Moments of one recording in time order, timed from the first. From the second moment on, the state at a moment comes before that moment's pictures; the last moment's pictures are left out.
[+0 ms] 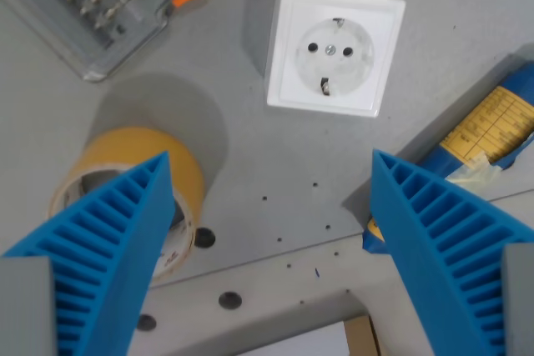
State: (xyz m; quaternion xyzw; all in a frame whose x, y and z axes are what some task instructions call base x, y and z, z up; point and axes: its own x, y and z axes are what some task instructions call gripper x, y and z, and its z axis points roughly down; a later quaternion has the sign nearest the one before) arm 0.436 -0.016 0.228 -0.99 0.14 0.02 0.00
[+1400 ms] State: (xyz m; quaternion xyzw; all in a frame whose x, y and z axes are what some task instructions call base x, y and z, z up) arm 0.446 -0.052 0.175 -0.98 0.19 0.01 0.00
